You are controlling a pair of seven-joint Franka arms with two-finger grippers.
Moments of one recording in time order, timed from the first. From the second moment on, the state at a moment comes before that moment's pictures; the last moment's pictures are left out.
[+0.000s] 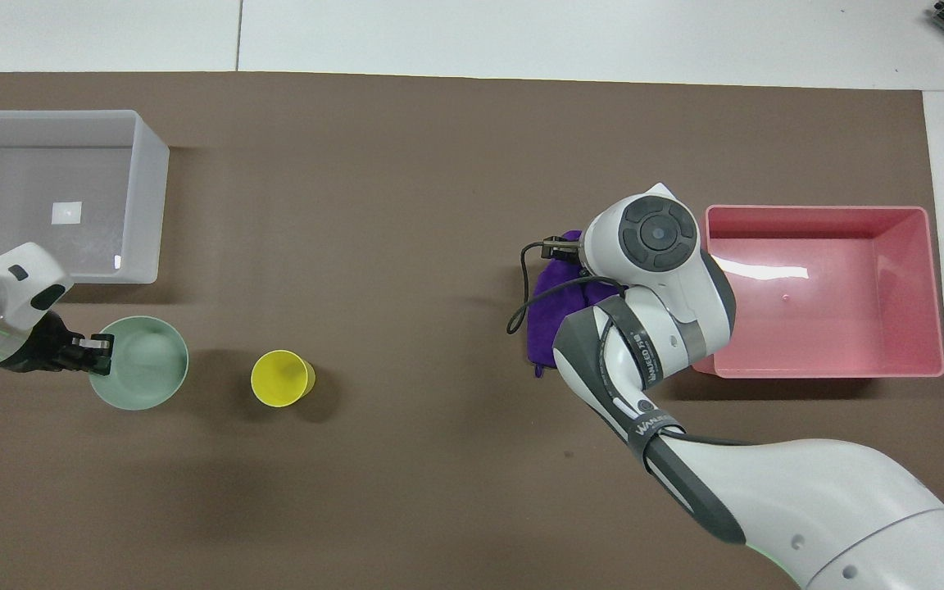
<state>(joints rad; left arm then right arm) 0.09 -0.05 -0.02 -2.14 -0.02 1.89 0.06 0.31 0.41 0.03 -1.89 -0.18 2.44 0.61</state>
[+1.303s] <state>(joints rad) 0.25 0.36 -0.02 -1.54 -0.07 1.96 0.06 0.21 0.11 0.02 -1.94 -0.18 2.23 0.61</state>
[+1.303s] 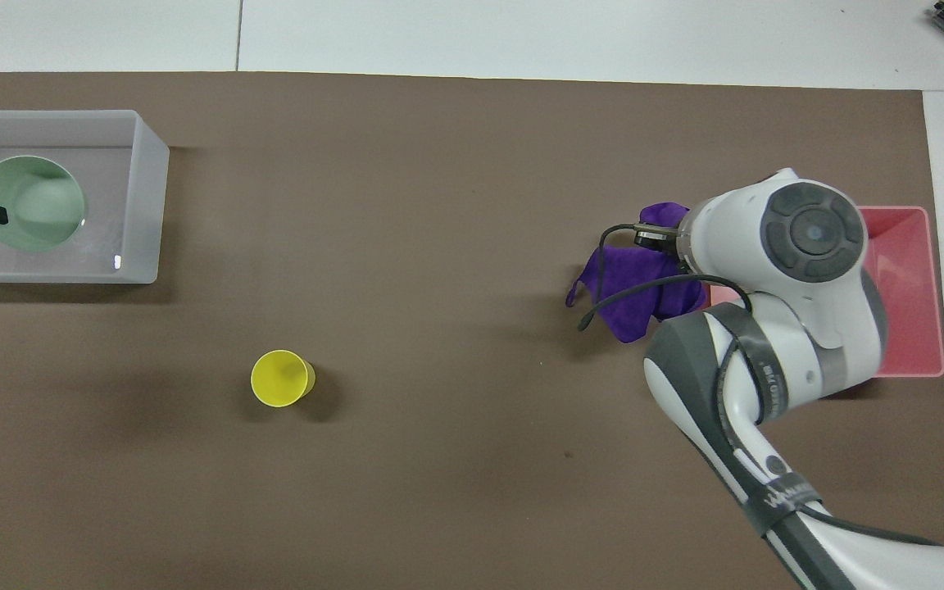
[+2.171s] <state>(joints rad) 0.30 0.50 -0.02 -1.50 -0.07 2.06 0.08 0.00 -0.06 0.02 -1.94 -0.18 2.08 0.44</state>
